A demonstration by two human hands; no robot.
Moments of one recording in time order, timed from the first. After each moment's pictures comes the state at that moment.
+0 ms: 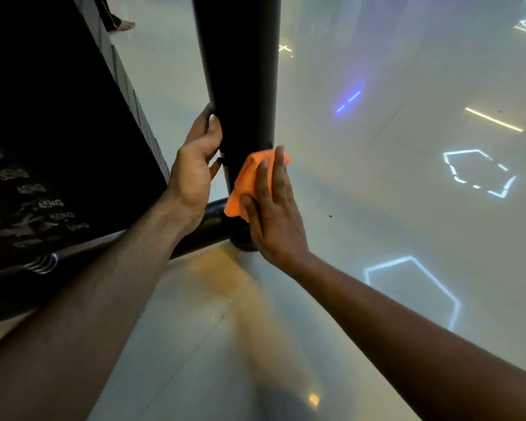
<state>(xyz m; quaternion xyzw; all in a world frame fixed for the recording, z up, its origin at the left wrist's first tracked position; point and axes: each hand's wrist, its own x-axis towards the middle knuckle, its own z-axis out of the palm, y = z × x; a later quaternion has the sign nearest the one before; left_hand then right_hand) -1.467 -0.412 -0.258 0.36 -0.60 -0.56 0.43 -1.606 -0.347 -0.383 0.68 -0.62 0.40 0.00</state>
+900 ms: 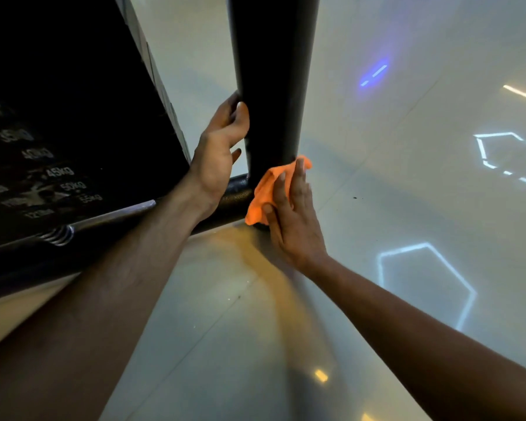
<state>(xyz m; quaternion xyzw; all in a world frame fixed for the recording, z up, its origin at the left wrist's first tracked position) -1.459 -0.418 -0.285 0.41 -0.61 -0.56 0.38 -1.606 -0.337 -0.450 0.69 -0.63 0.36 -0.02</state>
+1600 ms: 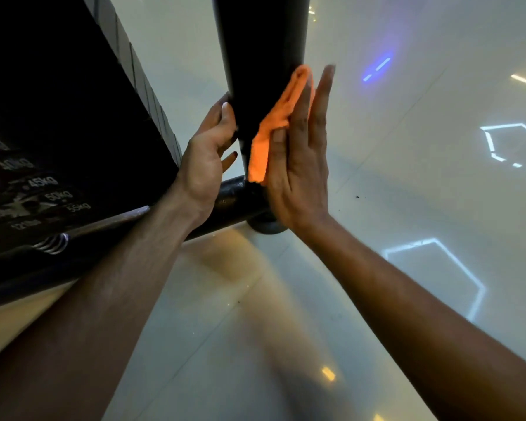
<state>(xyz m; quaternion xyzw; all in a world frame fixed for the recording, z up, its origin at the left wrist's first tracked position) -1.458 -0.418 -0.287 0.40 -0.61 -0.57 0.38 -1.597 -0.375 -0.345 0.58 -0.59 0.57 -0.04</state>
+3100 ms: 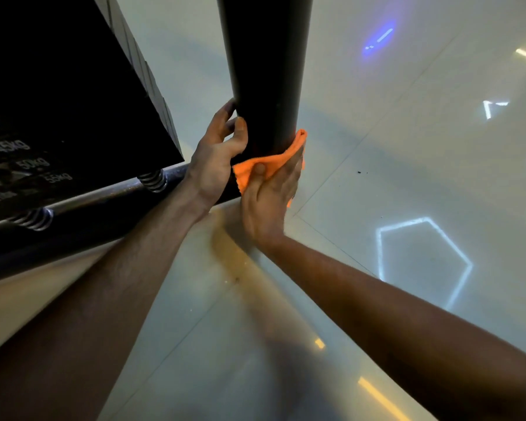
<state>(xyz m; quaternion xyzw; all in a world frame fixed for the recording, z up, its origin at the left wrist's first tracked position) -1.456 -0.432 -0.358 0.41 -0.59 -0.60 0.36 -1.528 -0.367 -0.435 0.35 -0.71 0.58 -0.20</state>
